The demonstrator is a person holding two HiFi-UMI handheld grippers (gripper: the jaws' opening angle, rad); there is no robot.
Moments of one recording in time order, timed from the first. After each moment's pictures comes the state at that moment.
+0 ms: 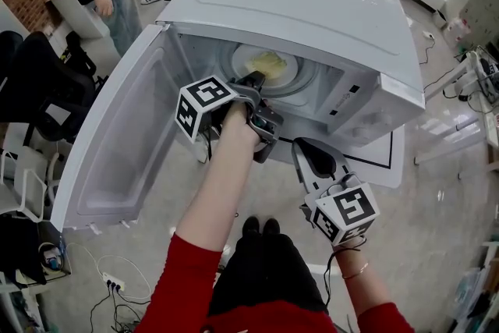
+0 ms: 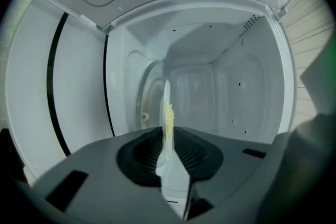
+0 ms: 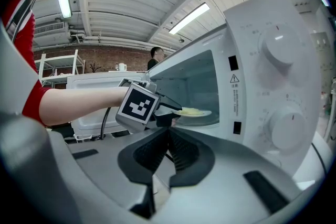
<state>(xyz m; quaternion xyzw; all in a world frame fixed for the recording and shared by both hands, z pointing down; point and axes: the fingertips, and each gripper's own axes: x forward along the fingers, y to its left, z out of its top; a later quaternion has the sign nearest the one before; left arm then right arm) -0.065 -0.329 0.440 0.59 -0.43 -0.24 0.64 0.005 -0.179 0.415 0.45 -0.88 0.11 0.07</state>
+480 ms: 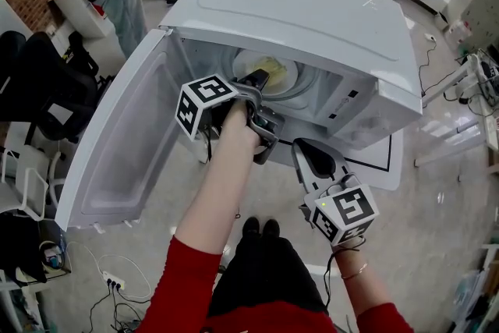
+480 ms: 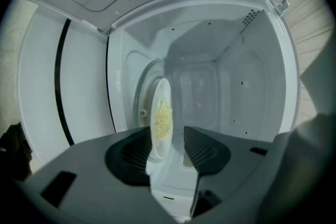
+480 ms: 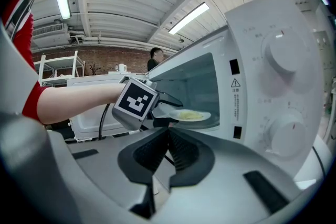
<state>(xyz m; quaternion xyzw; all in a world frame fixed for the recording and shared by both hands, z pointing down) -0.062 -0.324 0.435 0.57 -0.44 -0.22 0.66 0.005 -0.181 0.407 0.45 -0.89 0.11 0.07</state>
